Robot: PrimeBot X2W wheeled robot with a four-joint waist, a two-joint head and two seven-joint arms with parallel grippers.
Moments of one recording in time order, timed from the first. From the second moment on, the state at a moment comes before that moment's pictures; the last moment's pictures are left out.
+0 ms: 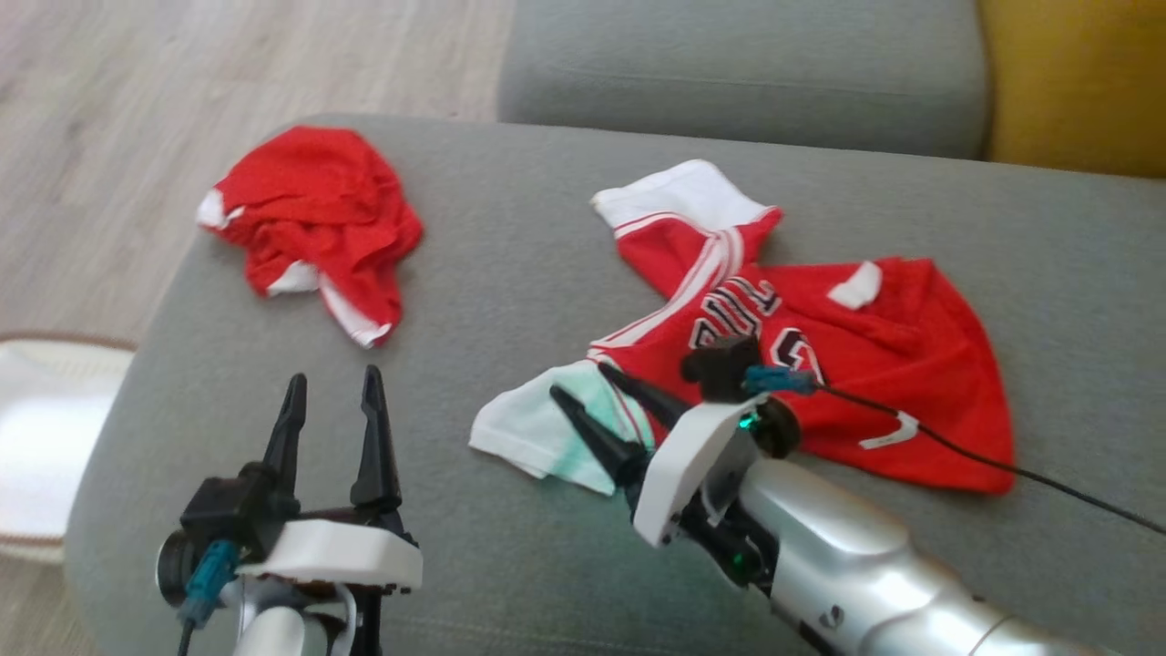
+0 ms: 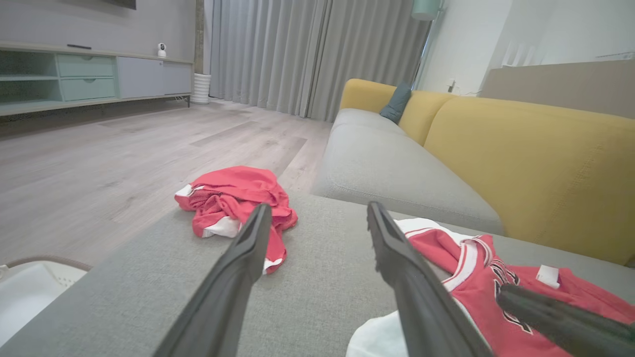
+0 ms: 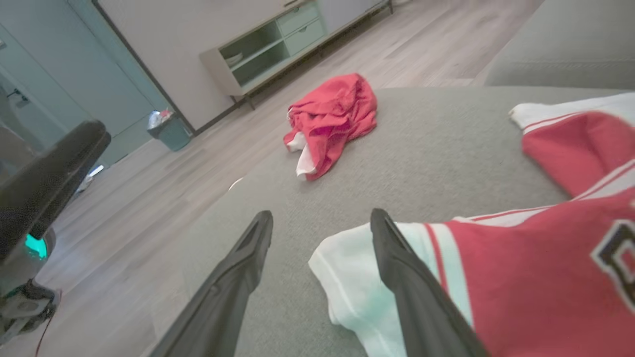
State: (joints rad) left arm 0.02 0.05 -0.21 0.07 -0.25 0.14 -0.26; right arm -0.62 -0.07 1.08 0.76 0.97 0.13 -0.12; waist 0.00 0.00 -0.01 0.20
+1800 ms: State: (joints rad) left arm -0.12 0.05 -0.18 0.58 -0.28 0.09 -0.24; right arm -0.09 -0.05 -0.04 0.35 0.37 0.13 -0.24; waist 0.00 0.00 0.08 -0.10
